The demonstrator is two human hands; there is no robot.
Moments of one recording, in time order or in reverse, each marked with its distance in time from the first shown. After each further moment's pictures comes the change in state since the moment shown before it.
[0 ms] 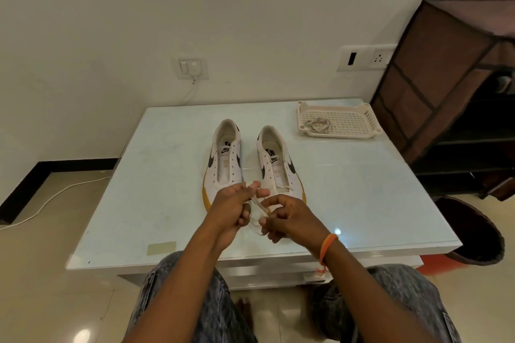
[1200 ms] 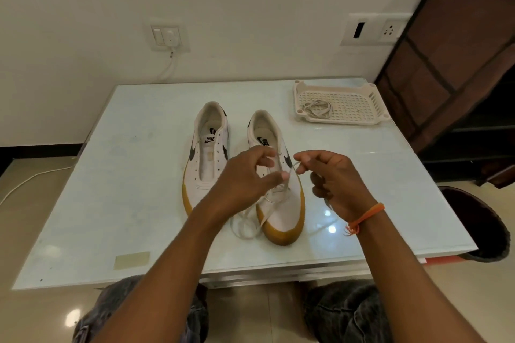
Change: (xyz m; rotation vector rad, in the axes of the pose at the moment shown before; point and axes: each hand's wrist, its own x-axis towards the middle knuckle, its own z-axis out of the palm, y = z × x) left_hand 0.062 0.025 0.026 0.742 -0.129 0.417; right_hand 0.054 -0.006 -0.088 0.248 0.311 -0.122
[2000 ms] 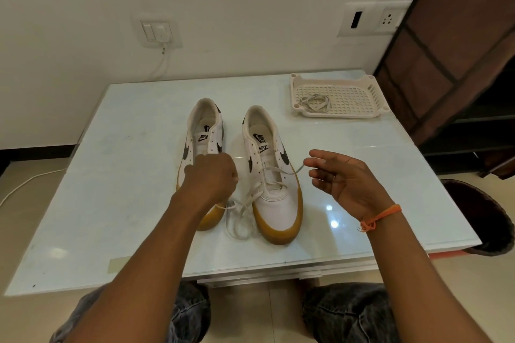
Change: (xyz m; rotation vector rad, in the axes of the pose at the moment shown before) left_hand 0.026 -0.030 -0.017 0.724 -0.054 -0.221; right_hand 0.005 0.016 -0.034 0.319 0.020 0.148
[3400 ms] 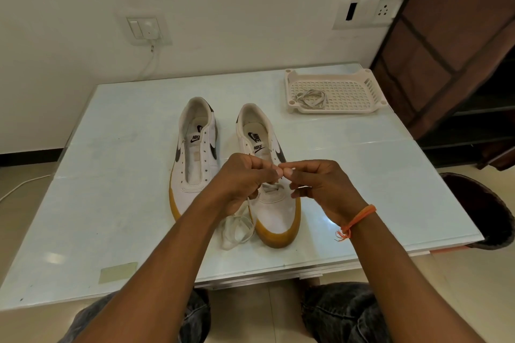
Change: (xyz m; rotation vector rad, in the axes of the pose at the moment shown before) left_hand -0.002 0.044 0.012 -1.137 -0.236 -0.037; right_hand 0.004 0.019 0.027 -0.323 -0.085 -0.053
